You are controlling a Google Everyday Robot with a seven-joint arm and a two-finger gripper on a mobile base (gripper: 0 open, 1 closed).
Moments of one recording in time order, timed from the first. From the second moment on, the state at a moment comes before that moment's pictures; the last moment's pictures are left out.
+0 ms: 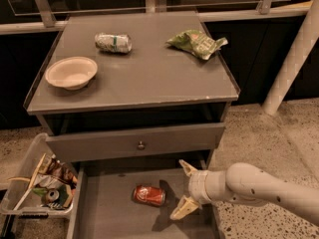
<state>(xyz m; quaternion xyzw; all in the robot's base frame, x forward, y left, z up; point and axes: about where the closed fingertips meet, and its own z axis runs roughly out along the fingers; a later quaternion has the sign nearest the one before) 0.461 -0.076 0.523 -0.59 0.70 0.17 0.36</state>
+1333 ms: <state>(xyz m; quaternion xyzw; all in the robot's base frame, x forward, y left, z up) 0.479 -0.060 0.441 -0.56 0.73 0.19 0.34</state>
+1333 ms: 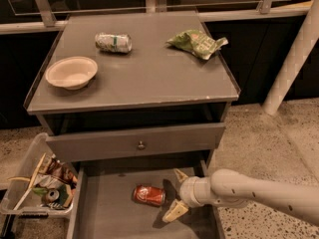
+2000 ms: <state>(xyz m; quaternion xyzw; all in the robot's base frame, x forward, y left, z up) 0.488 -0.050 0.387 -0.54 0.75 0.19 0.33</state>
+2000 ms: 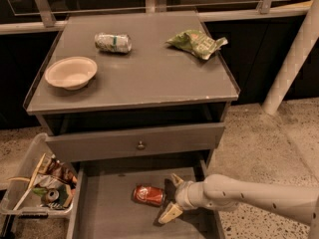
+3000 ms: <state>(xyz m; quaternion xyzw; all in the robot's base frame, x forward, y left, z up) 0.500 -0.027 0.361 -0.53 0.74 0.23 0.35</state>
